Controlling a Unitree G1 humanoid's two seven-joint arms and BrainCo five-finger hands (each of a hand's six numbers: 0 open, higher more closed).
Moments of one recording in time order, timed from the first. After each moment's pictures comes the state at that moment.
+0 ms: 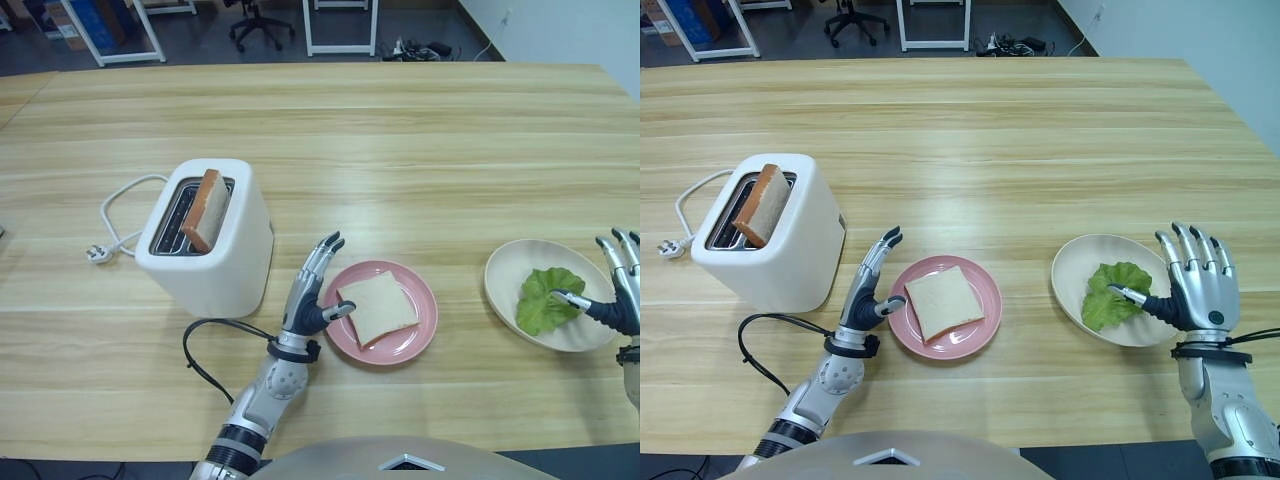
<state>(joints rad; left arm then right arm) 0.15 0.16 -0.29 0.17 0.59 -0.61 0.42 0.36 -0.83 -0.11 0.10 -0.85 -0.06 -0.50</state>
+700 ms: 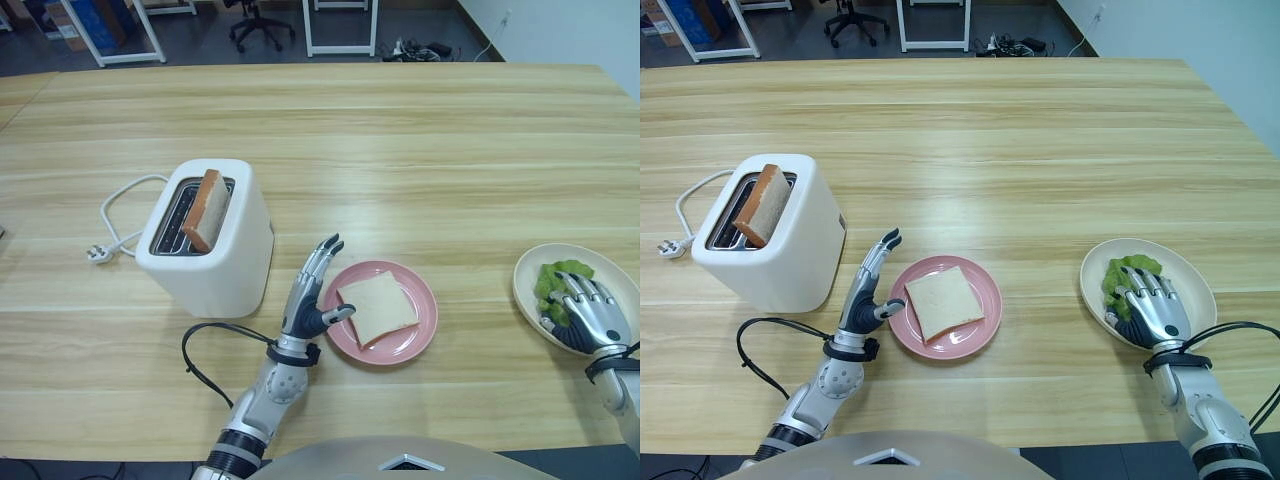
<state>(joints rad) 0.18 0.15 -0.29 0.14 0.59 -0.61 0.42 0.27 -0.84 0.07 0.29 -0.86 -0.12 -0.38</state>
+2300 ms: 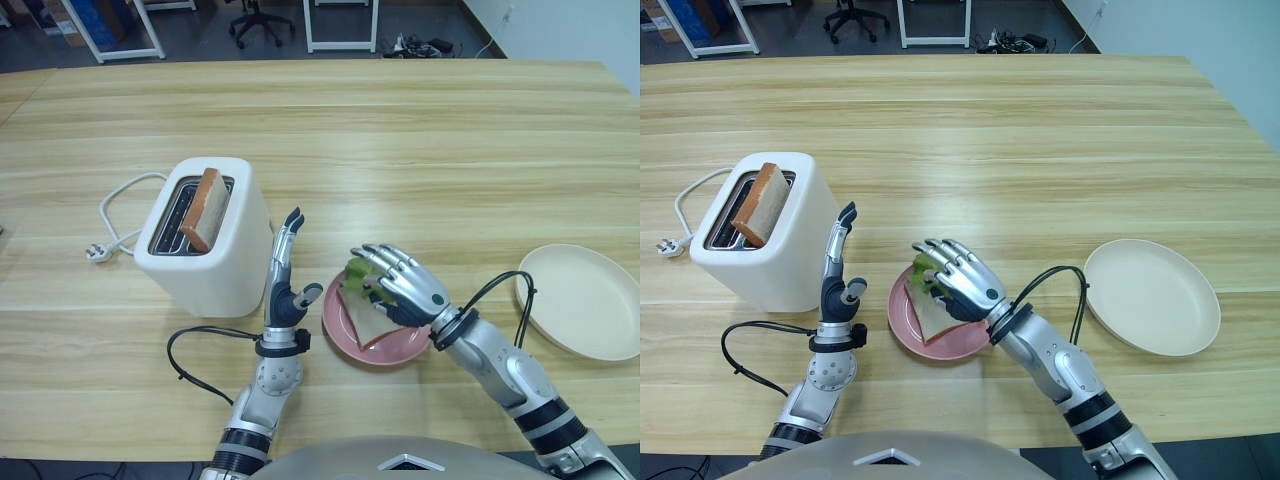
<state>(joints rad) 0.18 0.07 -0.18 0.08 0.49 -0.66 0.47 0.02 -0.45 0.48 -0.12 -0.99 -0.34 -0.12</state>
